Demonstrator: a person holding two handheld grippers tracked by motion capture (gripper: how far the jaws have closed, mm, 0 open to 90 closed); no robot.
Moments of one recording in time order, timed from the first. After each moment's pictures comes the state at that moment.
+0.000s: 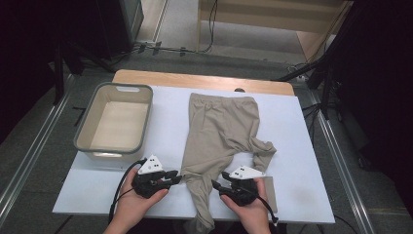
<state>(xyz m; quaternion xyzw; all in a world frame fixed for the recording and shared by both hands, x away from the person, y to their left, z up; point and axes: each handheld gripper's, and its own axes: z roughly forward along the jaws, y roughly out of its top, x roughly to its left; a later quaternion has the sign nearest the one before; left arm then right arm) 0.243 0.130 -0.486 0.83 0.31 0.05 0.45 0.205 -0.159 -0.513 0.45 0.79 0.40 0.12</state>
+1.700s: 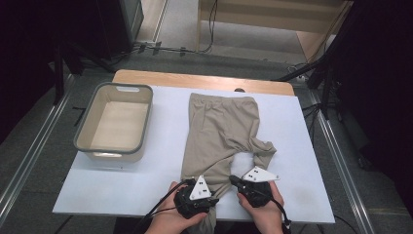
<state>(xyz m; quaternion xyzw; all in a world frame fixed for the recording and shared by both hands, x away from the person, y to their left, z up) 0.198 0.031 -0.507 0.90 0.19 0.04 0.39 0.196 -0.198 -0.512 0.45 0.79 0.38 0.16</state>
